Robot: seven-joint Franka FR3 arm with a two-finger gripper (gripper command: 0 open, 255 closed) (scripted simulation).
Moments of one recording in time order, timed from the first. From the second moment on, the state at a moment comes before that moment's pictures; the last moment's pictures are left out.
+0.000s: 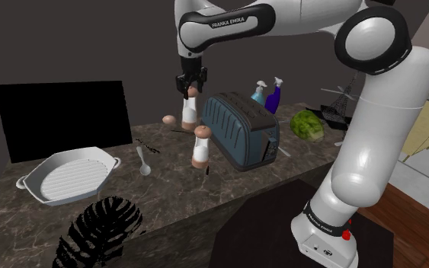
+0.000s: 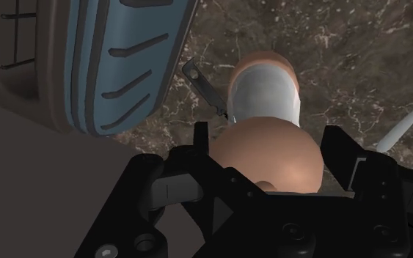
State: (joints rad) arm 0.02 0.17 0.14 -1.69 -0.21 1.85 0.23
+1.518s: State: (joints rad) arm 0.03 0.21 0.14 -1.32 -0.21 1.53 0.18
